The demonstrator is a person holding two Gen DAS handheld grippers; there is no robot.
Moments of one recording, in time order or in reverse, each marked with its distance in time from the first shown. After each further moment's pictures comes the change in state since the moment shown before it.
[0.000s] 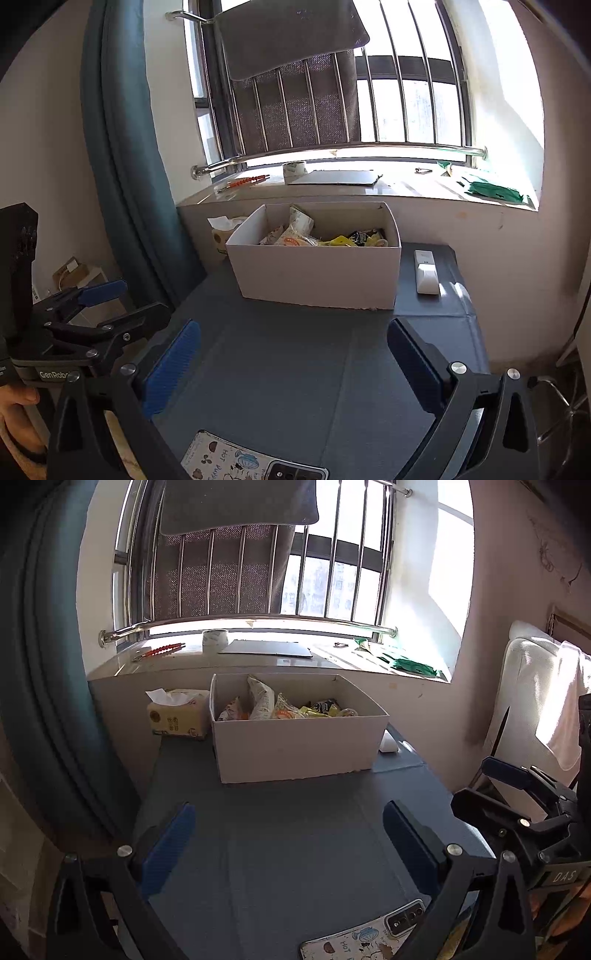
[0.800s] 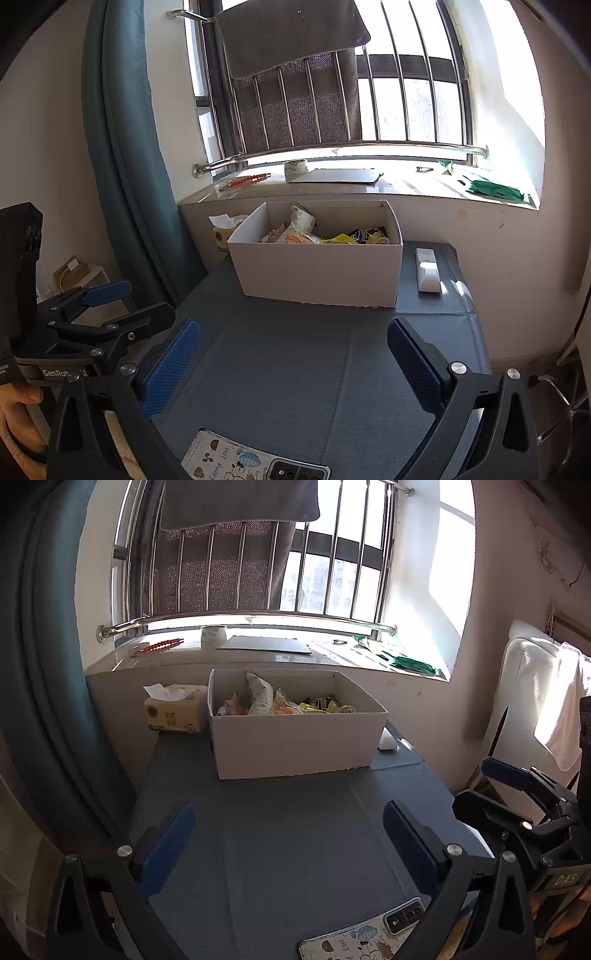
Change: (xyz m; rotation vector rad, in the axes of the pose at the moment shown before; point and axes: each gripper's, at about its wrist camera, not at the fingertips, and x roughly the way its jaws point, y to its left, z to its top) left arm 0.002 0.003 -0.003 -0.009 0.013 -0.009; right arm 0.000 0.000 -0.002 -0.001 0.005 0.004
